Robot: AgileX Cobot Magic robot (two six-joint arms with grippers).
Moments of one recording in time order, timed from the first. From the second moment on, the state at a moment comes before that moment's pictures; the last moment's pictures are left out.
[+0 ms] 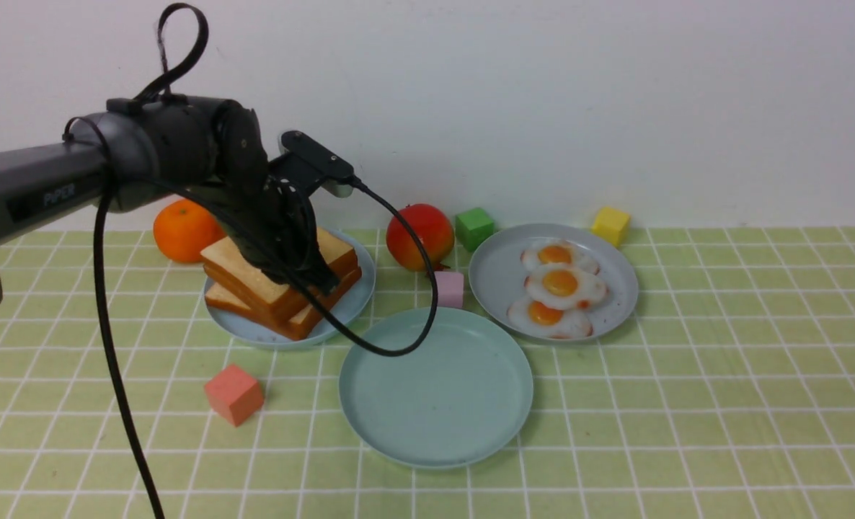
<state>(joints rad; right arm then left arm) 0.16 0.57 -0.80 0.48 1.09 -0.26 -0.26 2.08 -1.65 -0.06 0.72 0.48</state>
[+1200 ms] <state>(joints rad) 0.16 0.57 -0.80 0.45 1.10 -0.26 -0.71 1.96 -1.44 0.06 0.66 0.28</state>
